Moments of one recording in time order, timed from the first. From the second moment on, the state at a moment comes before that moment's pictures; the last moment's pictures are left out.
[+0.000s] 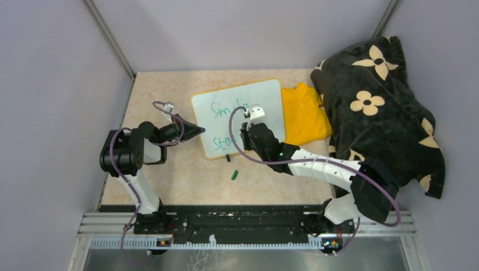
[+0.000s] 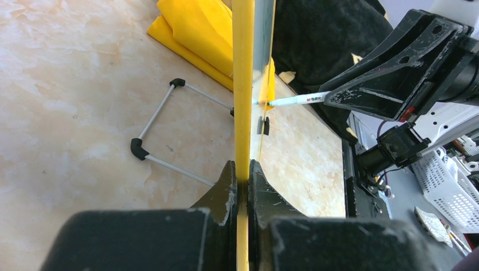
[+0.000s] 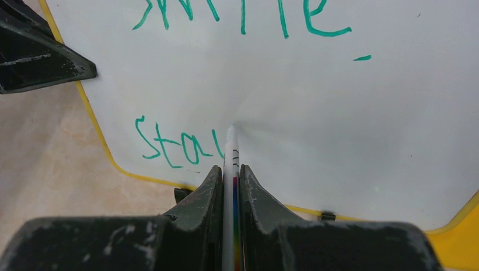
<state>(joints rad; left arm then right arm) 0.05 1.88 0.55 1.55 1.20 -0.81 0.94 1.38 0.85 0.12 0.42 0.32</state>
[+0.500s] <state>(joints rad) 0.05 1.88 0.55 1.55 1.20 -0.81 0.93 1.40 0.84 0.11 0.40 0.33</state>
